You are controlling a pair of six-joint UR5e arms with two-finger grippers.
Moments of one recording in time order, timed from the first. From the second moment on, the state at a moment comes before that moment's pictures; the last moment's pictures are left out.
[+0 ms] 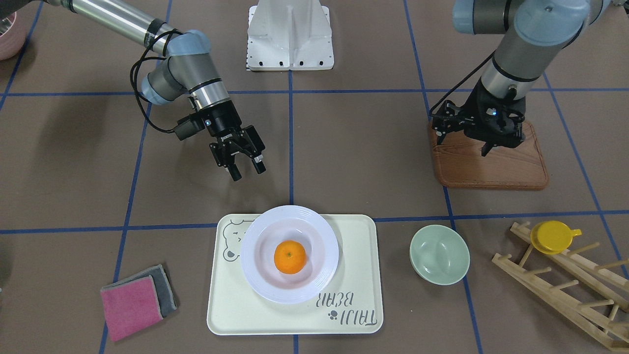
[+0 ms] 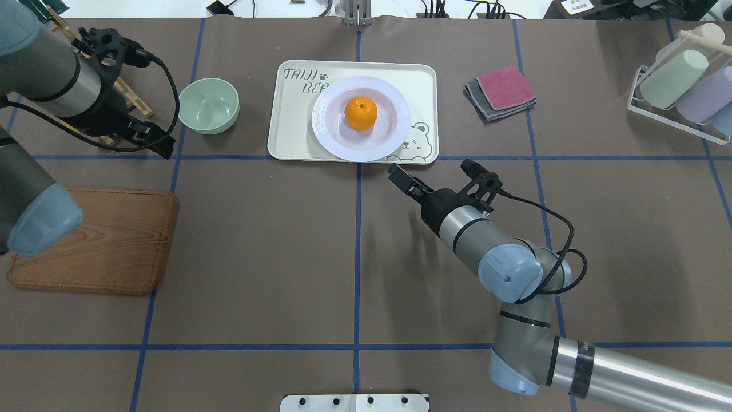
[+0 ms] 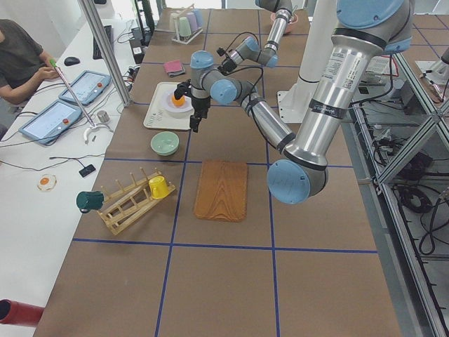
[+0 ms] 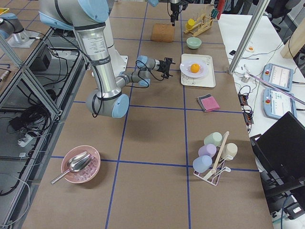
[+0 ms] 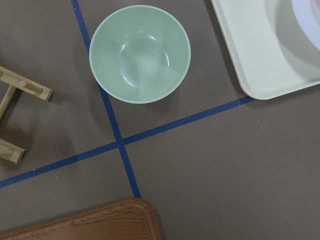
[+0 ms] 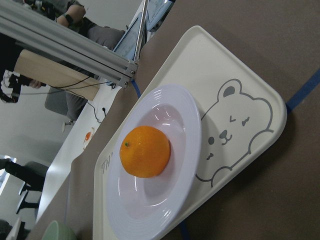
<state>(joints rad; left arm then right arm) -0.92 -1.94 -1.95 -1.48 -2.08 -0.54 0.40 -1.16 1.51 -0.50 1.14 1.64</state>
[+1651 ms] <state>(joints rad) -1.21 -1.64 -1.90 -1.70 -2.23 0.01 1.30 -1.60 1.55 -0.93 2.34 0.14</state>
